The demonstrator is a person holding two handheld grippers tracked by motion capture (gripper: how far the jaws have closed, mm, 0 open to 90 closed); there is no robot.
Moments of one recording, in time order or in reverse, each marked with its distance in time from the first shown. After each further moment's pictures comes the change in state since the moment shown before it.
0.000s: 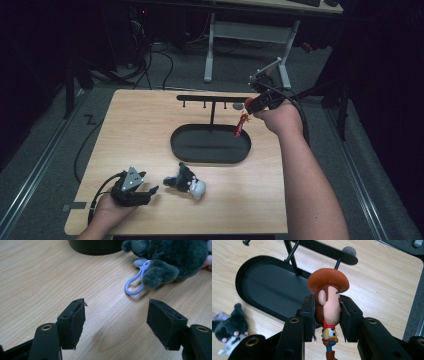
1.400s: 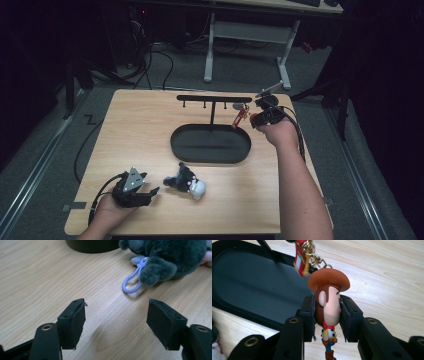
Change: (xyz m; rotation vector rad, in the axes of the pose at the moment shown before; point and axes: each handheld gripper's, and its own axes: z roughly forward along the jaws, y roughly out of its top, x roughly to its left) left arm -0.003 -0.002 0.001 0.012 -0.004 0.009; right arm -0.030 -0.035 0.076 0.044 0.010 0.116
